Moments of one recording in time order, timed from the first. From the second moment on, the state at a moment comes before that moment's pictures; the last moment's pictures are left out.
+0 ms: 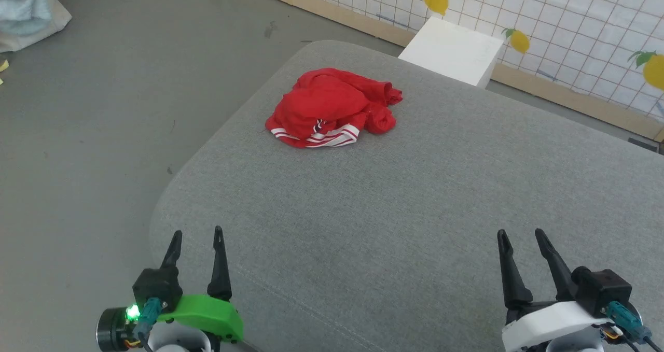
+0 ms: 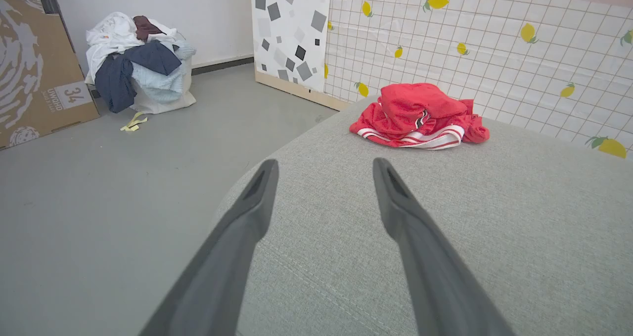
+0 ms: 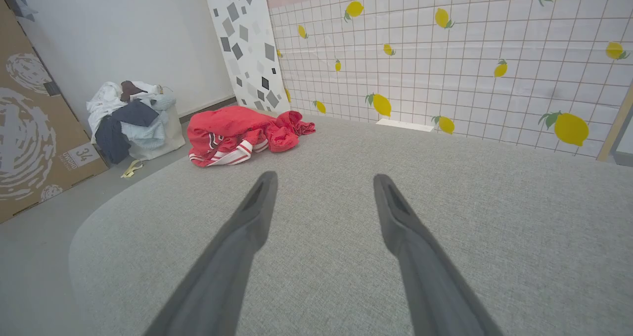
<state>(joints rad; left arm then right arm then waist) -0.03 0.06 -0.06 0.21 -0.16 0.04 -0.26 0.02 -0.05 -0.01 0.22 0.19 0.13 -0.26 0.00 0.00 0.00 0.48</state>
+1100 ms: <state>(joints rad) -1.03 0.22 0.05 0.78 -0.43 -0.06 0.35 -0.09 -0.05 -0.08 -0.10 0.06 0.13 -0.12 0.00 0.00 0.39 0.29</state>
